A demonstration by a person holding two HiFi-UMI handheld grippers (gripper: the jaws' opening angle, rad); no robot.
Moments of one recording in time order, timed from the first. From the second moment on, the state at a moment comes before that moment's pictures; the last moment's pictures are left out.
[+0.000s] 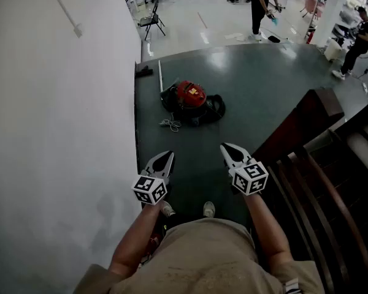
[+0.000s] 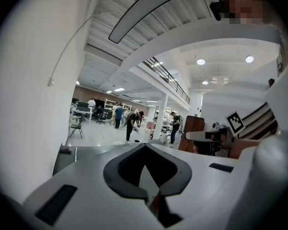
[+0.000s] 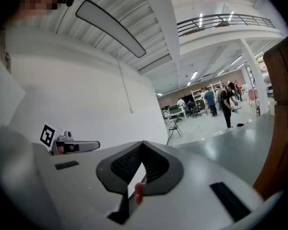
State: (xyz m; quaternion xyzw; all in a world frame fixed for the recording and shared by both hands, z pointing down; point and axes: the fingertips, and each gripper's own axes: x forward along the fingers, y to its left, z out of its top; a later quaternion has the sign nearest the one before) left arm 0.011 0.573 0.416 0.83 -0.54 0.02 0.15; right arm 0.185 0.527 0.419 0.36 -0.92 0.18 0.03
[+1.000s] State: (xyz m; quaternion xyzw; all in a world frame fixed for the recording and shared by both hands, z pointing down) left arm -0.003 0.501 0.426 0.82 -0.54 0.05 0.15; right arm 0.175 0.460 0.436 0.35 -0.90 0.25 0.00
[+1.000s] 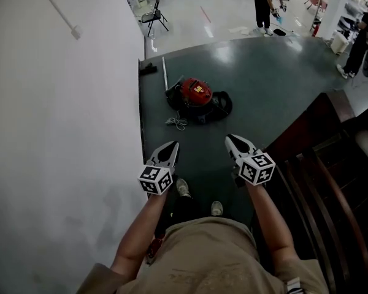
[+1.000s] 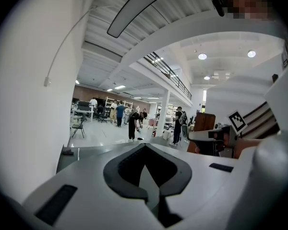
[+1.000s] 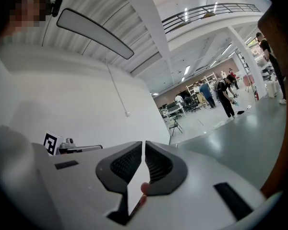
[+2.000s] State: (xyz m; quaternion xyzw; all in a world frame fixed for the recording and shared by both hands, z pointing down) left arm -0.131 0.311 0.483 0.87 -0.45 0.11 0.16; right arm 0.021 0.276 0.482 0.41 -0.87 0.27 0.04
